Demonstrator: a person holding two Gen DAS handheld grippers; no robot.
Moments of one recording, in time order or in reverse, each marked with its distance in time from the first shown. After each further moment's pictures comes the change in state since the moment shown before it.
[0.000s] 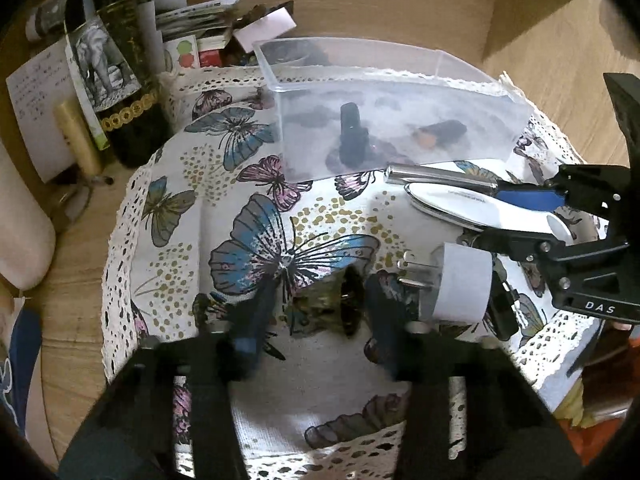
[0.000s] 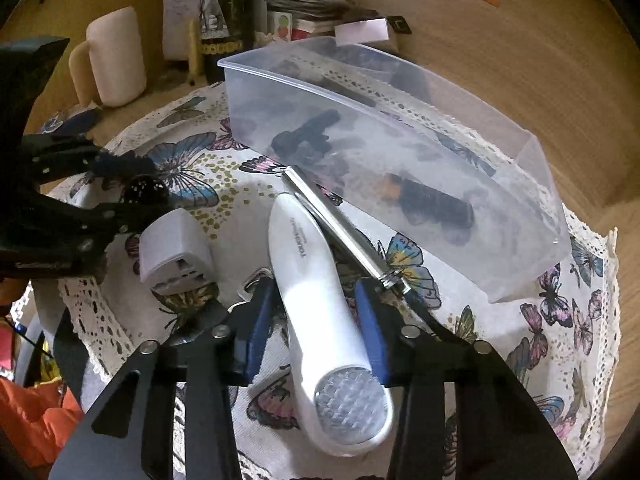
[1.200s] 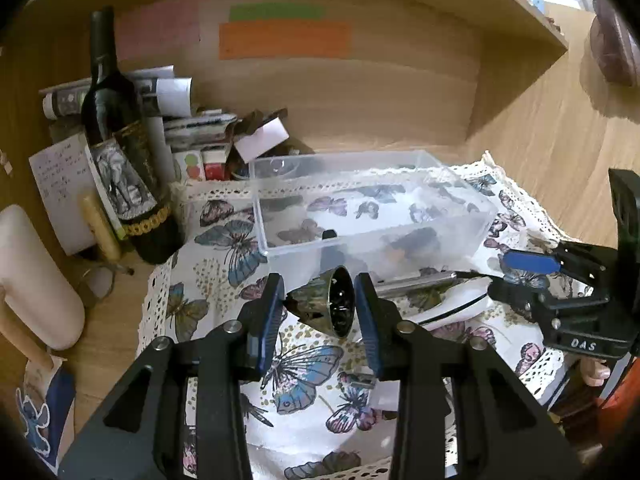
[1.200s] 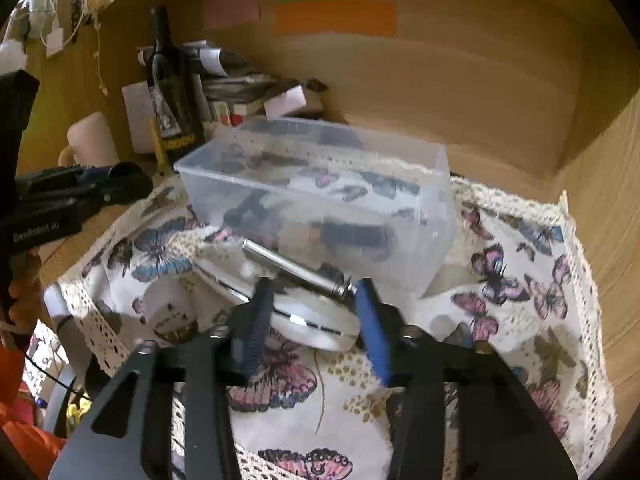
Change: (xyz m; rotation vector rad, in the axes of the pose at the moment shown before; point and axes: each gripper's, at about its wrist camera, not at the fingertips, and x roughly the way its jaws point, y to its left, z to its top) left arm -0.057 -0.012 0.053 -0.013 -0.231 0.011; right arm -0.053 -0.048 -0.018 0.216 -0.179 -0.031
